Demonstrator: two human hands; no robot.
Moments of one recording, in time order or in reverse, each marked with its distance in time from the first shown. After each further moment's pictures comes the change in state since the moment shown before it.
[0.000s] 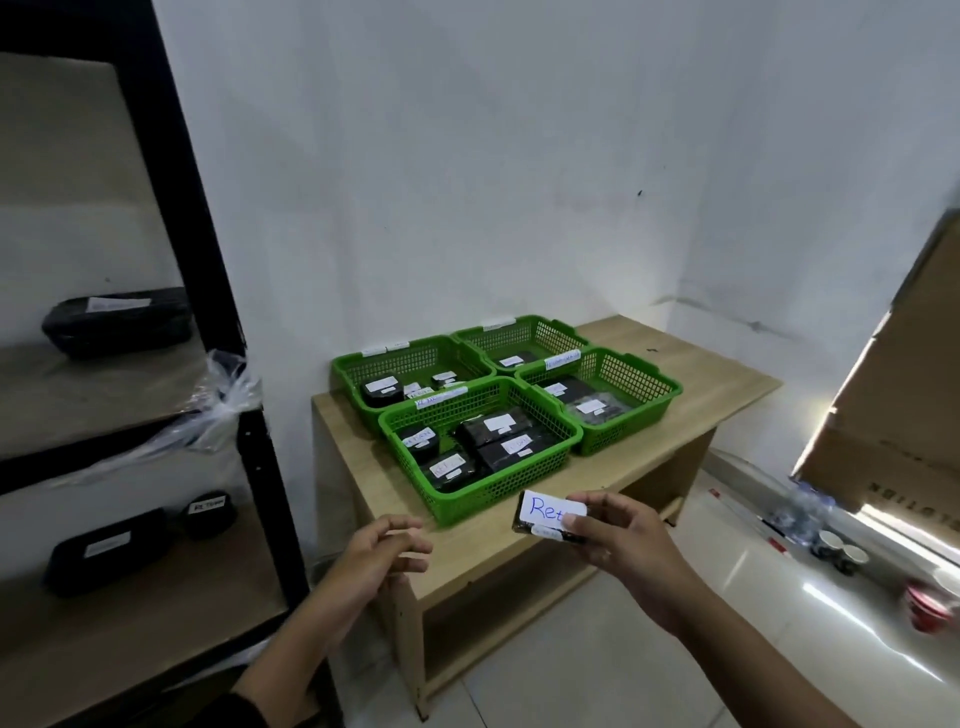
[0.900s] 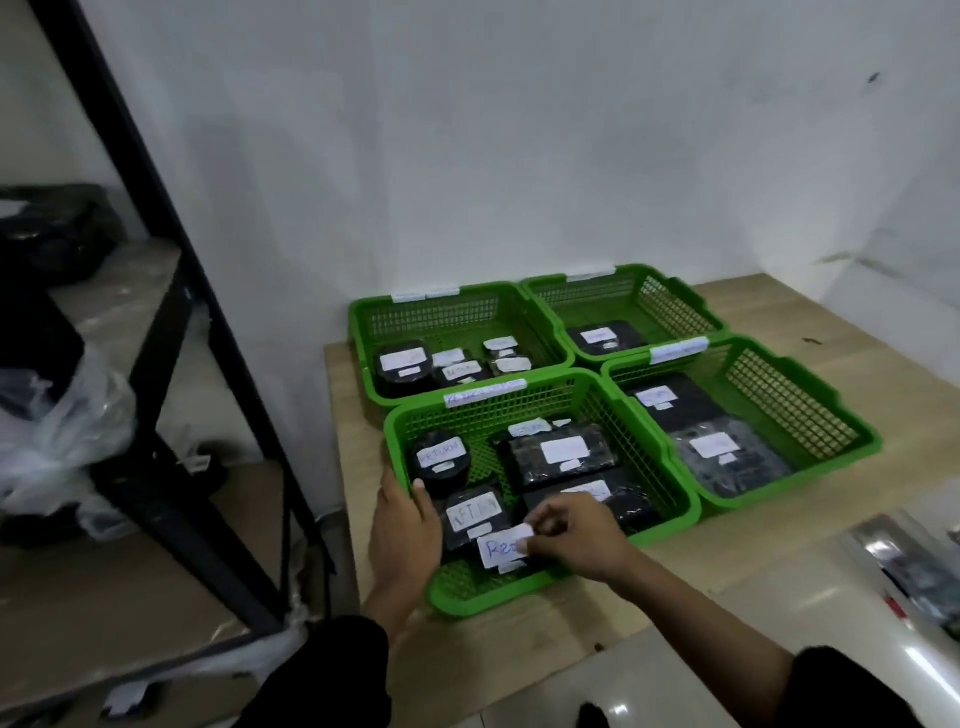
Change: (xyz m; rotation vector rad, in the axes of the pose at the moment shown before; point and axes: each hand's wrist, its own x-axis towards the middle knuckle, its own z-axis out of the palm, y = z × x) left_hand 0.287 -0.048 0.024 0.512 0.776 -0.005; right_hand 0.310 0.063 0.045 -0.892 -0.388 0.038
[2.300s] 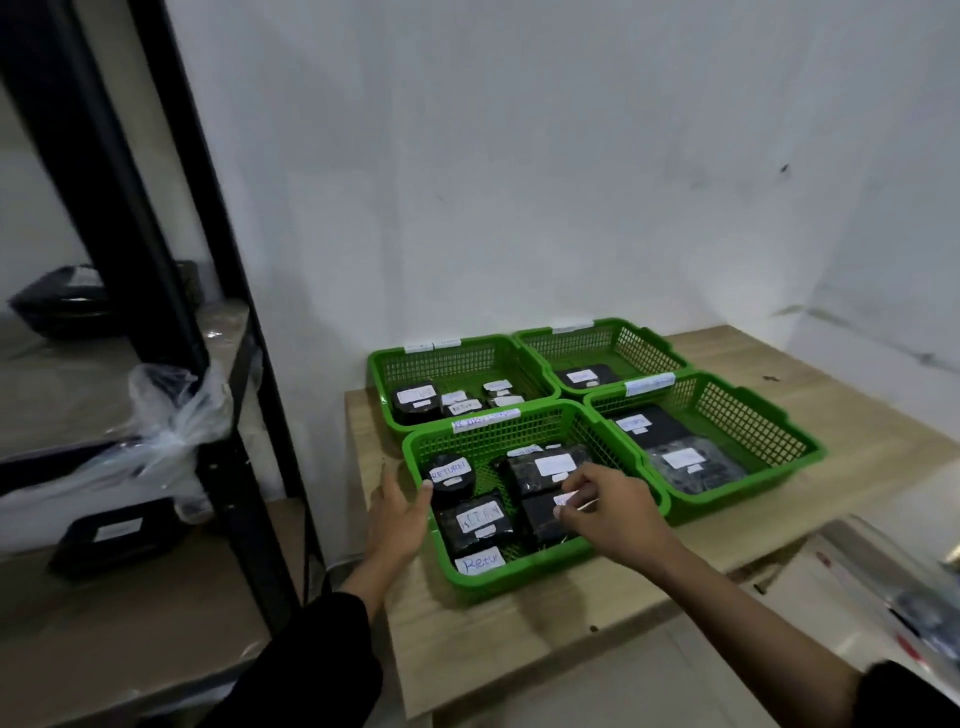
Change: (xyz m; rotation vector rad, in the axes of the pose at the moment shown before) left_hand -0.020 0.013 -0.071 -0.165 -0.218 0.042; right_hand -0.094 -0.042 -0.034 -0.190 0.302 -0.125
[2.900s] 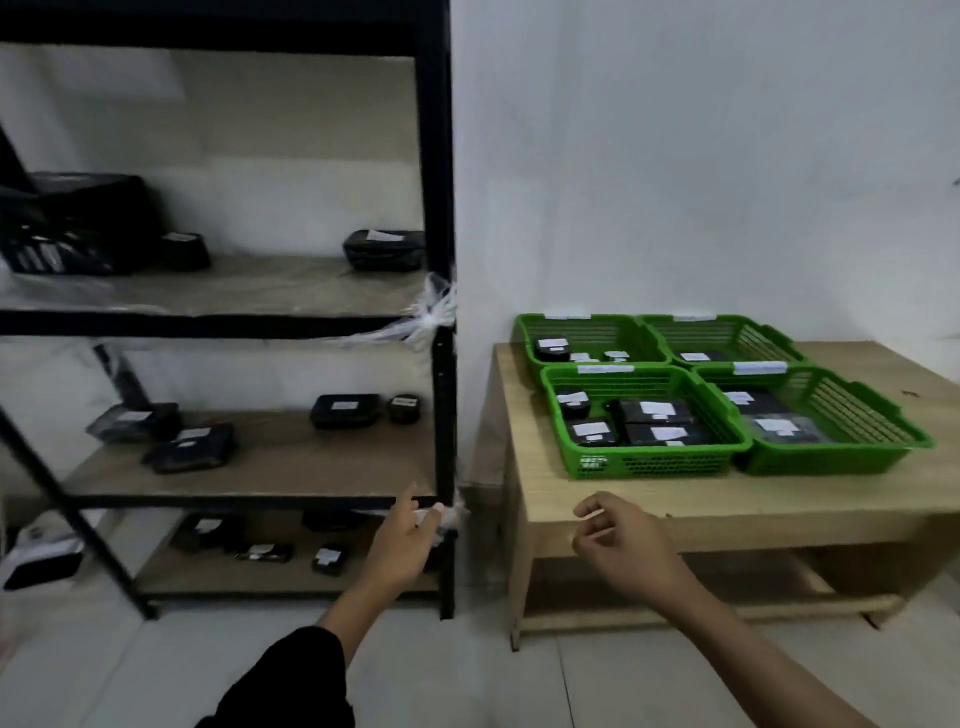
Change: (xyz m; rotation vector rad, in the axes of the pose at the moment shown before) left_hand -0.288 -0.084 -0.153 -0.047 0.080 -0.147; right_hand -0.245 -0.066 0.048 0.134 -0.224 -0.178
